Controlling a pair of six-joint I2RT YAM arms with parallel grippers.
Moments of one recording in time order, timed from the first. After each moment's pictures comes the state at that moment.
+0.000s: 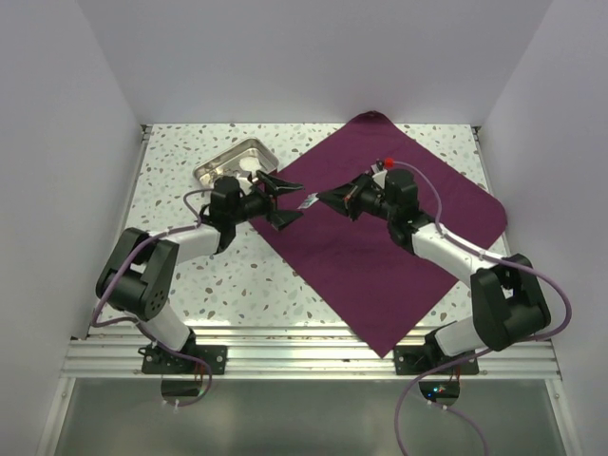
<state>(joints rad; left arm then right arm) -0.36 1.65 0.77 0.60 0.60 -1.69 0.41 1.45 0.84 0.36 -0.51 1.47</state>
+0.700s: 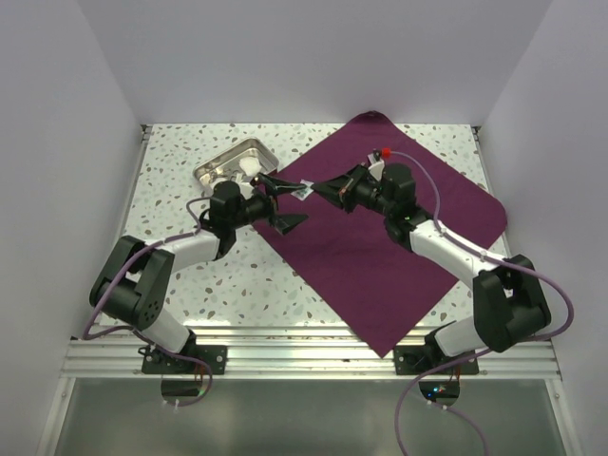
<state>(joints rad) -0.40 1.58 0.72 0.64 0.61 -1.86 0.45 1.45 0.88 0.38 -0.46 1.44</state>
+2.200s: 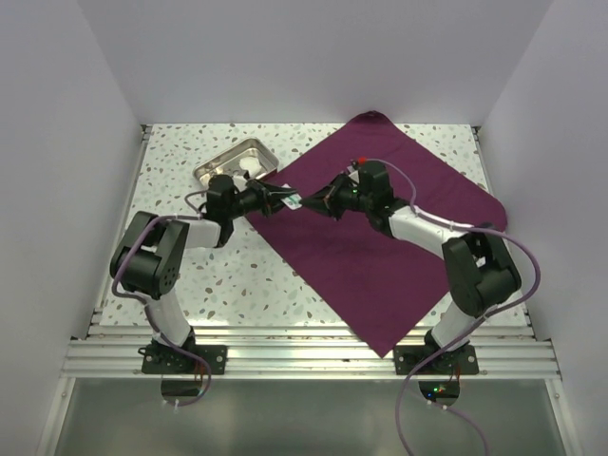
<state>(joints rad) -0.29 1.80 0.79 0.81 0.70 -1.85 0.48 1.68 1.00 0.25 -0.53 1.39</state>
